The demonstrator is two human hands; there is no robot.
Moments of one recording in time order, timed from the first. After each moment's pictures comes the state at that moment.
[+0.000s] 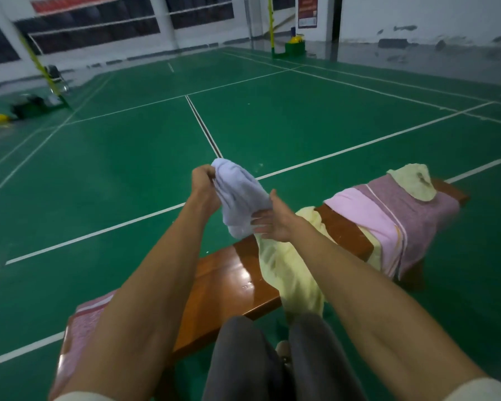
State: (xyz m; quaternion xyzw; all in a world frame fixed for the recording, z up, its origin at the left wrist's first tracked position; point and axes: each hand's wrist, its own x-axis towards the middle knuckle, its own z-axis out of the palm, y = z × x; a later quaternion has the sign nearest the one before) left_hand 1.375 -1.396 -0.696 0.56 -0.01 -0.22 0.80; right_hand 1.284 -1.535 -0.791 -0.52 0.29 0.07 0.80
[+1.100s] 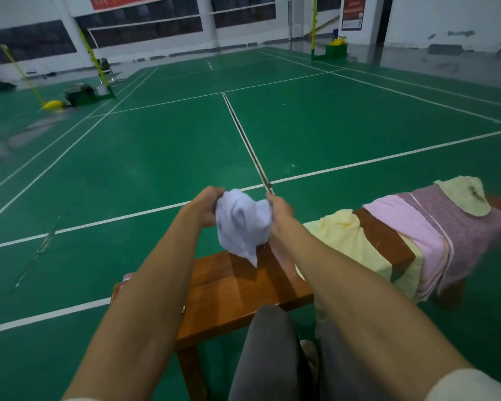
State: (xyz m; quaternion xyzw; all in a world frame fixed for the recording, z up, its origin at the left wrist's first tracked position) left_hand 1.407 -1.272 -0.732 0.63 0.03 -0.40 0.67; right_hand 1.336 -1.430 -0.785 -0.45 0.35 -0.07 0.82
